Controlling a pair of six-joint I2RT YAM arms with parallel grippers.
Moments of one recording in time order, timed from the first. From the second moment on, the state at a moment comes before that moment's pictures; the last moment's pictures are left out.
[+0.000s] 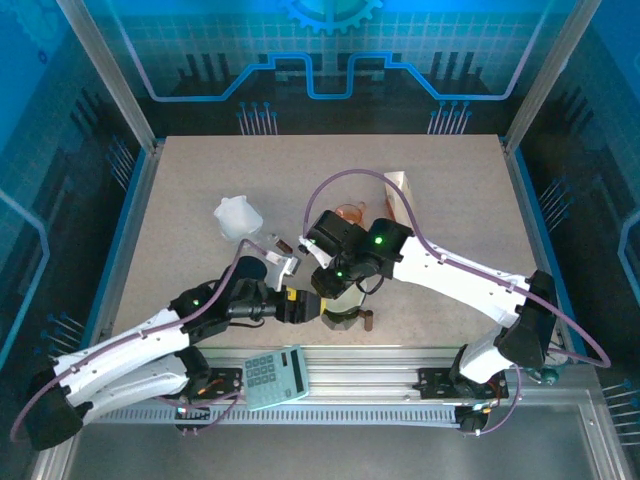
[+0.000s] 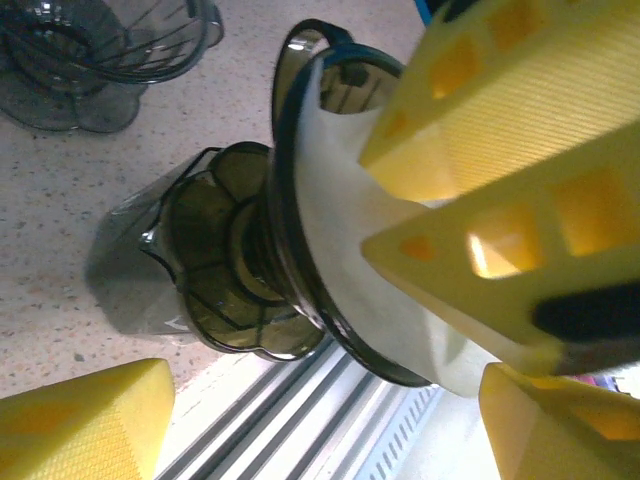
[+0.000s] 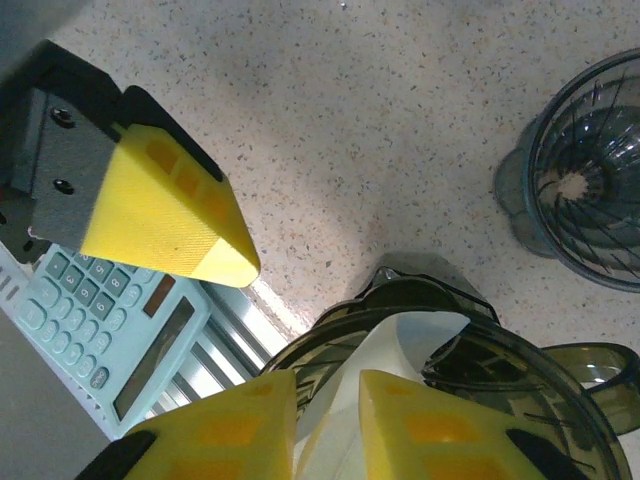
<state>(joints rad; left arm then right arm) -0.84 0.86 0.57 -0.28 0.32 -0.75 1.02 1.53 1.47 -1.08 -0.06 0.28</state>
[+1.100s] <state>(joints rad) -0.85 0.87 0.57 -0.29 0.27 -0.77 0.94 1.30 1.34 -1.05 0.02 0.32</state>
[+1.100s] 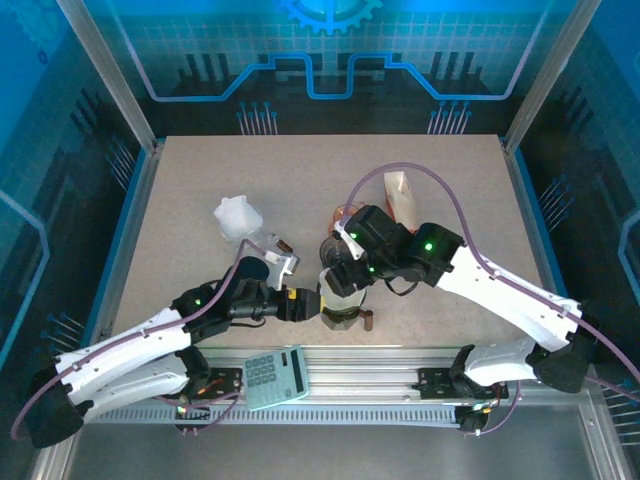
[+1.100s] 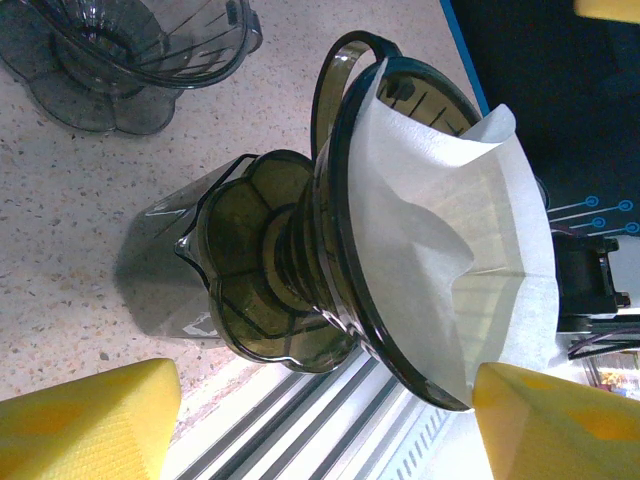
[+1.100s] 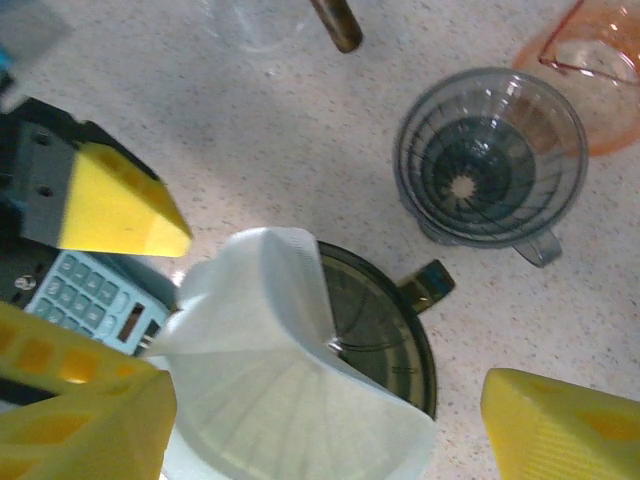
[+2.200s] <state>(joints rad) -0.85 0.88 0.57 -0.29 0.27 -0.78 0.93 1.39 1.27 -1.03 0.08 0.29</state>
